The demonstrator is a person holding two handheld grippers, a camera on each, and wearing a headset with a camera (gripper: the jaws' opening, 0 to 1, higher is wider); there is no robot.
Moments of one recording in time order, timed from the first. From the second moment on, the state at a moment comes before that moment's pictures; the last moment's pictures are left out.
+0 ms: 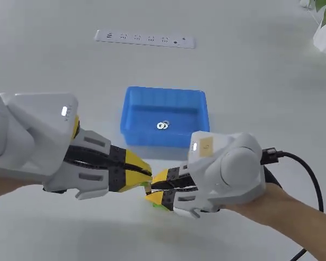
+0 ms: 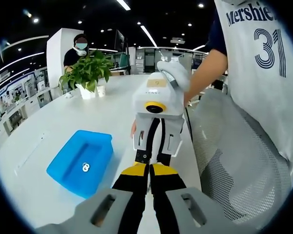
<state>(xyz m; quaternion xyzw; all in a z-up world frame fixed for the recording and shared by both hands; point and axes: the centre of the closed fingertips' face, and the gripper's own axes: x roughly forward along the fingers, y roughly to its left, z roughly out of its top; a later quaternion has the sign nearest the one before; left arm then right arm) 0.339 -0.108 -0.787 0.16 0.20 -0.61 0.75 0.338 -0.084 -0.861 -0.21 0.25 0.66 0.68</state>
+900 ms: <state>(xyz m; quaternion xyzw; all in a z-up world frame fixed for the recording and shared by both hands) 0.363 -0.103 -0.733 0.20 0.16 -0.59 0.76 0.370 -0.079 -0.806 -0.22 0.20 0.64 0.71</state>
